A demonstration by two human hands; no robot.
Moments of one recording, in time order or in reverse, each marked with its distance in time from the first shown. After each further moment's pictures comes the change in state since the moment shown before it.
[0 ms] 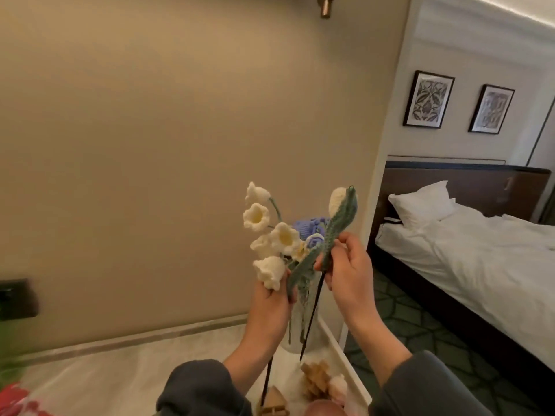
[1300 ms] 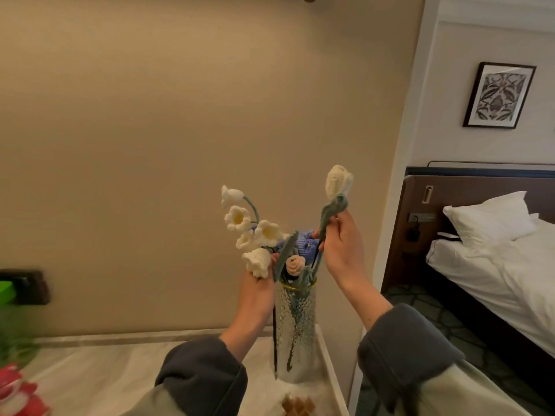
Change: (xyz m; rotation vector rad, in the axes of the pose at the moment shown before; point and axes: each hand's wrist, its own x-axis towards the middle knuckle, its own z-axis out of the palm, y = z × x) left_hand 0.085 -0.043 0.048 0.263 0.282 0.112; right_hand 0.129 0.061 -0.027 -0.168 -0.105 -0.151
